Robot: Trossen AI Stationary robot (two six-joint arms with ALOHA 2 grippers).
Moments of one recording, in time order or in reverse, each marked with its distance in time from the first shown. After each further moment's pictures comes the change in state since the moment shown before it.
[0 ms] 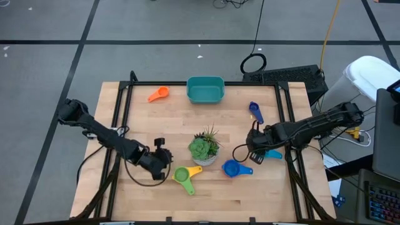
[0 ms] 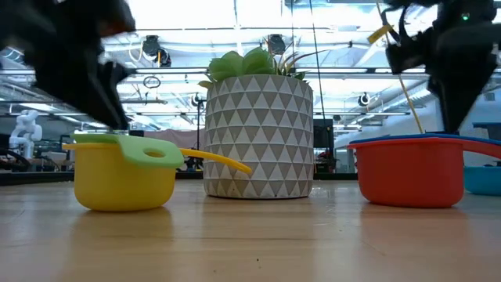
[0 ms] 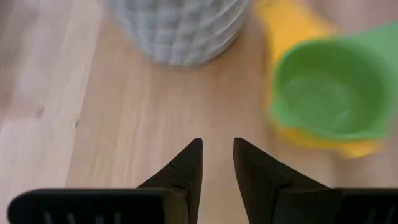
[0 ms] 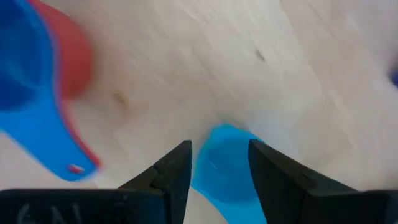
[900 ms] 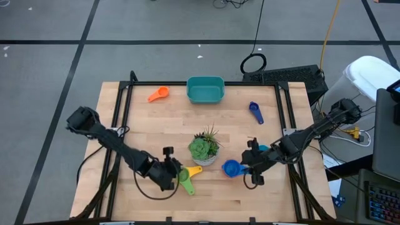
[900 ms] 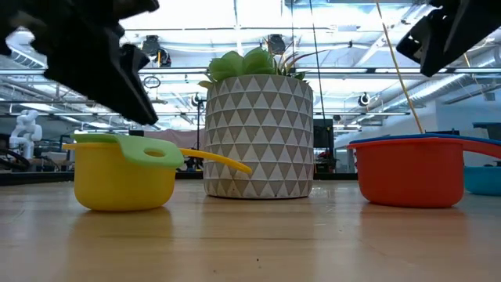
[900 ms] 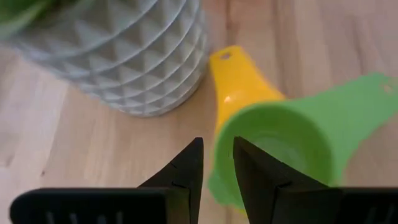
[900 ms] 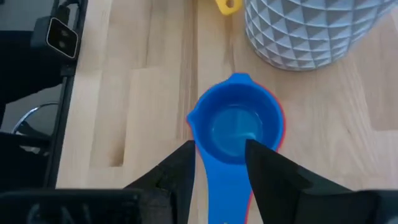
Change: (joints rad) left arm -0.050 0.225 0.184 0.053 -0.074 -0.009; right arm 0.277 -0.010 0.001 0.497 0.079 -0.256
